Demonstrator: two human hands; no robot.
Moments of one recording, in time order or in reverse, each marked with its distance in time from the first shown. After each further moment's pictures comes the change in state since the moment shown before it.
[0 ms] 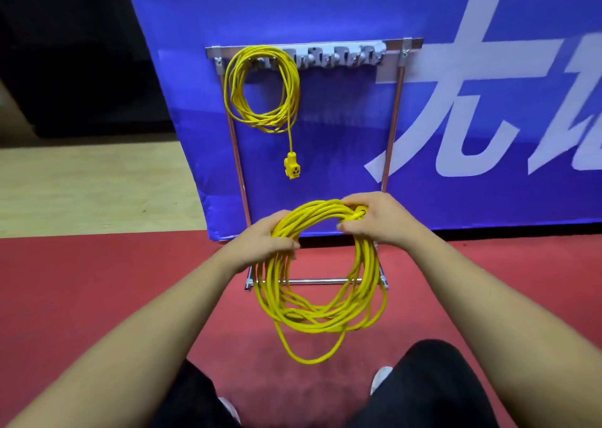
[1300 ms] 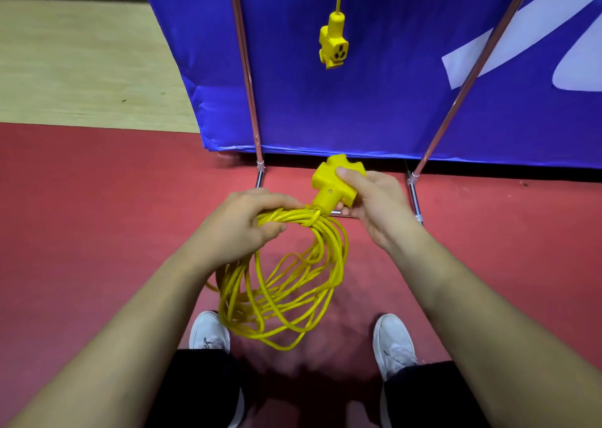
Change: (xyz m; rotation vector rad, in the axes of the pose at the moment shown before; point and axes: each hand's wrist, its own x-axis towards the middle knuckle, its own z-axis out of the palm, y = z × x) left_hand 0.051 -0.198 -0.034 0.424 0.089 0.023; right_hand 0.115 0.073 0.233 1.127 0.048 0.569
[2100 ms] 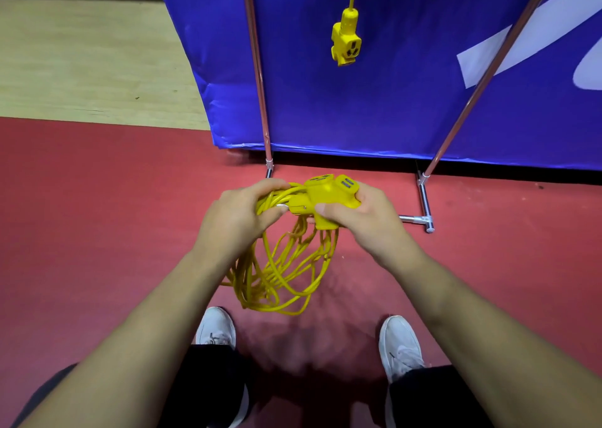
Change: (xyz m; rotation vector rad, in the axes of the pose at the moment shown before) left_hand -0.001 -0.021 0.014 0.156 0.219 -0.277; right_hand -0.031 0.011 0.013 -0.237 -0.285 -0.219
